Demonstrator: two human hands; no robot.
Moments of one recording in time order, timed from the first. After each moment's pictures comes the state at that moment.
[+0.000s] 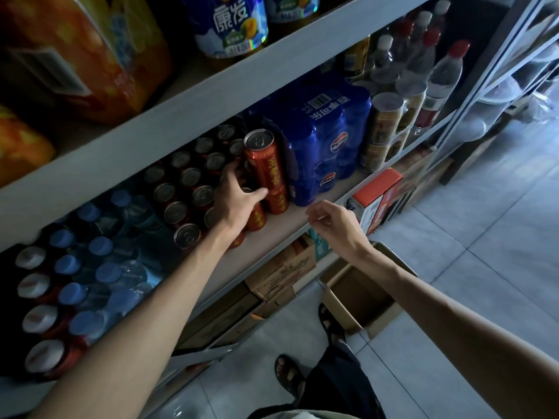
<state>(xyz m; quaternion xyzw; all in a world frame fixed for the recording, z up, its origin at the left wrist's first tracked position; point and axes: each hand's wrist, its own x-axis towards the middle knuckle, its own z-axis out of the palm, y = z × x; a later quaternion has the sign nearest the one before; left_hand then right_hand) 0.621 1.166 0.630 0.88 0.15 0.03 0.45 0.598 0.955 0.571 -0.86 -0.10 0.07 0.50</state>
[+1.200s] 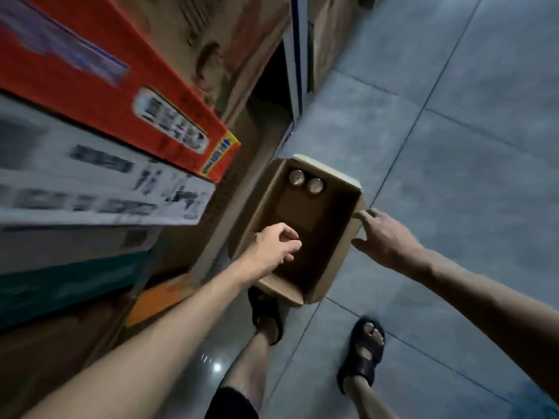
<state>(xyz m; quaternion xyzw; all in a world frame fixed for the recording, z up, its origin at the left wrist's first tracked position) 0.676 0.806 0.101 0.80 0.03 -0.48 0.35 0.596 0.581 0.053 -0.93 0.09 0.29 0.21</state>
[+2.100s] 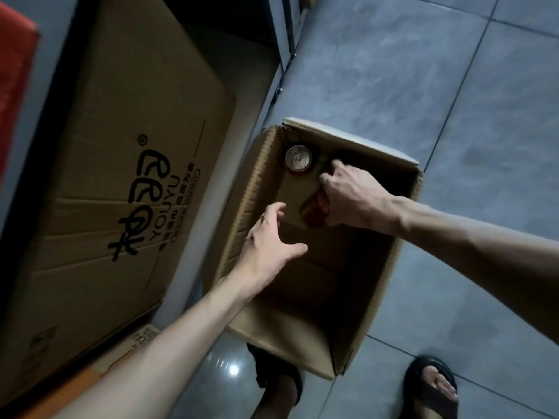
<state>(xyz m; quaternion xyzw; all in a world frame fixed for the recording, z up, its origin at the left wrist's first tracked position) 0.723 0.814 -0.172 0.86 -0.04 -0.42 0.27 0.714 0.613 -0.220 -0.96 -0.03 0.25 0.14</state>
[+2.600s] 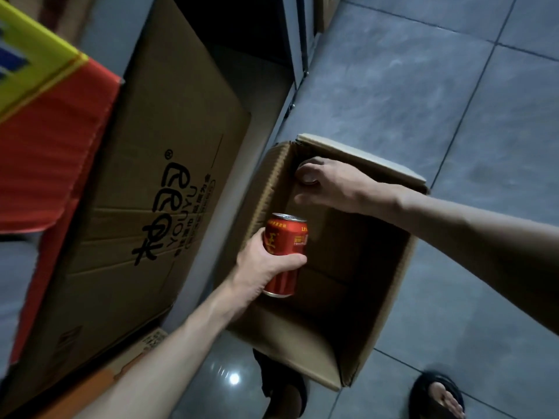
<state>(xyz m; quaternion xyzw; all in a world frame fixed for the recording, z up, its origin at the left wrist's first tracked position) 0.728 0.838 -0.135 0.80 0.08 -0.45 0.39 0.765 0.621 -0.192 -0.89 0.00 0.26 0.37</state>
